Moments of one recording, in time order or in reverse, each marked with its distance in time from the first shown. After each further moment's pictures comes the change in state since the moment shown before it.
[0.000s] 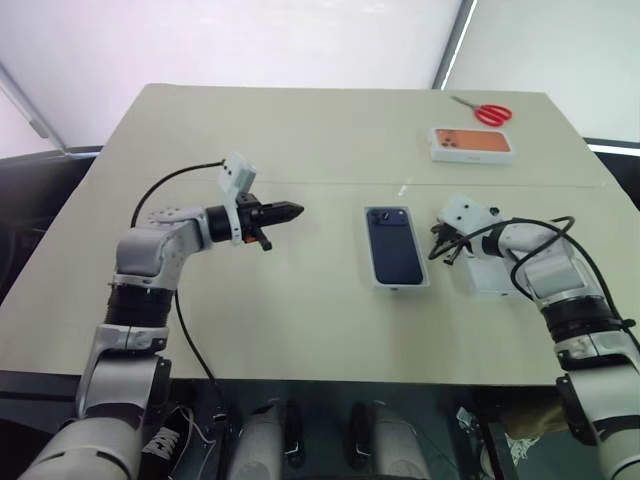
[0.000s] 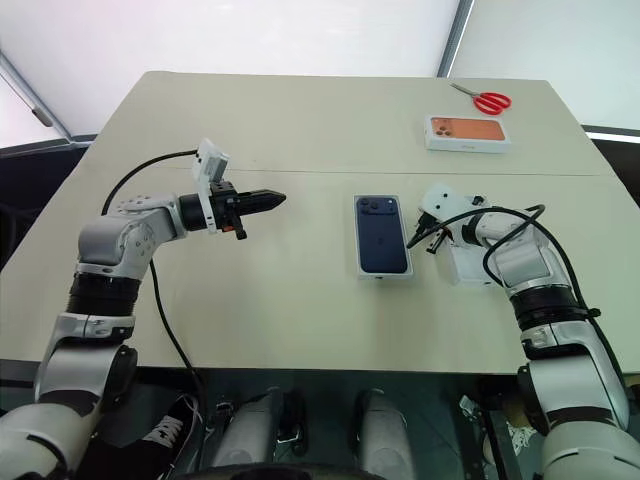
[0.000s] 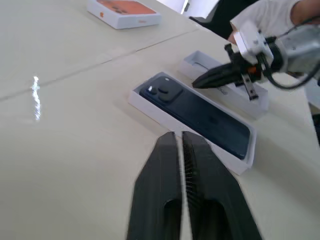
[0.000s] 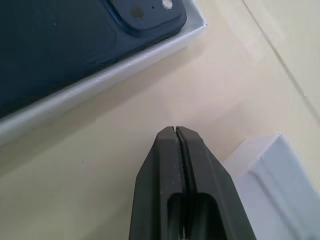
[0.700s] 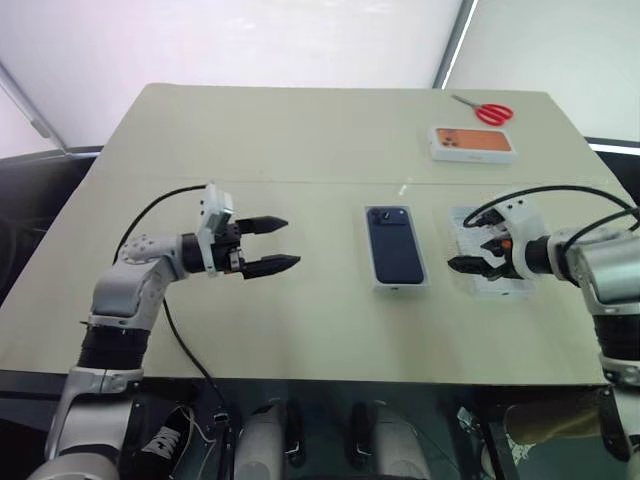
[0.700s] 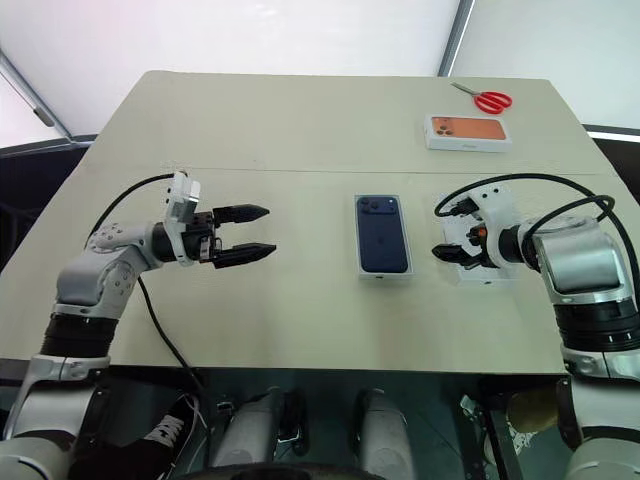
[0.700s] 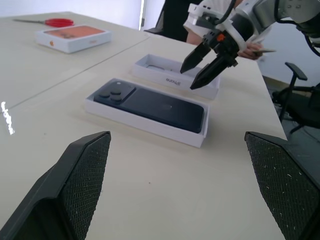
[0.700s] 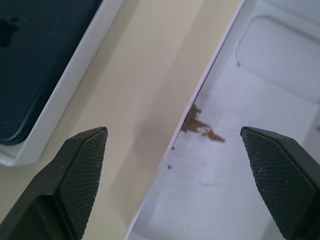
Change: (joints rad) left arm 0.175 0.053 0.010 -0.107 -0.018 -0.328 -0.194; right arm 0.077 -0.135 -0.098 -0.506 0.199 1.025 -0.065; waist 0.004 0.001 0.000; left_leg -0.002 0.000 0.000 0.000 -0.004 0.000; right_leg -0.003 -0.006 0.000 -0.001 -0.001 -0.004
